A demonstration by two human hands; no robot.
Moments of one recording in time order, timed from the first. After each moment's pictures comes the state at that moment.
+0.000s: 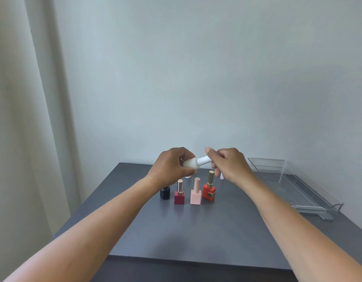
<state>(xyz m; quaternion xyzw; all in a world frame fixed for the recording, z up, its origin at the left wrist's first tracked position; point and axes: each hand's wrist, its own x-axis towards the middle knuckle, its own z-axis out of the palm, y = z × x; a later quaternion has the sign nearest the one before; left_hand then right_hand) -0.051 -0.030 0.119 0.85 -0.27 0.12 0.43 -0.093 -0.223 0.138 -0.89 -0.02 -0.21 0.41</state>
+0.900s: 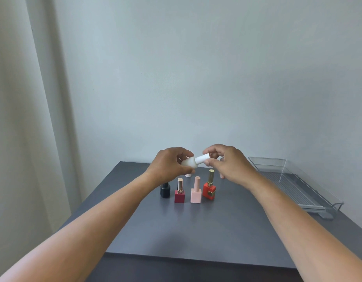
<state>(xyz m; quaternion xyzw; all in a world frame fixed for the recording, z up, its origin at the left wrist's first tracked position) -0.050 -0.024 0.123 0.86 -0.25 0.09 0.43 -0.094 -0.227 0.141 -0.91 -0.11 -0.19 0.35</state>
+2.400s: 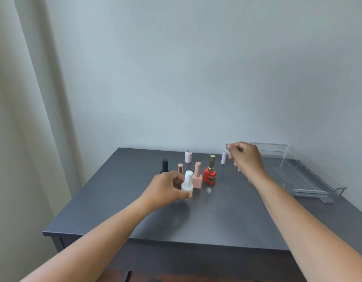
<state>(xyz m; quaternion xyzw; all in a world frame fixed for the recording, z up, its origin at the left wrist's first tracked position) -0.073 -0.014 0.032 0.86 -0.19 -0.03 0.47 -0.059 -0.272 0.083 -0.81 0.08 -0.28 0.51</state>
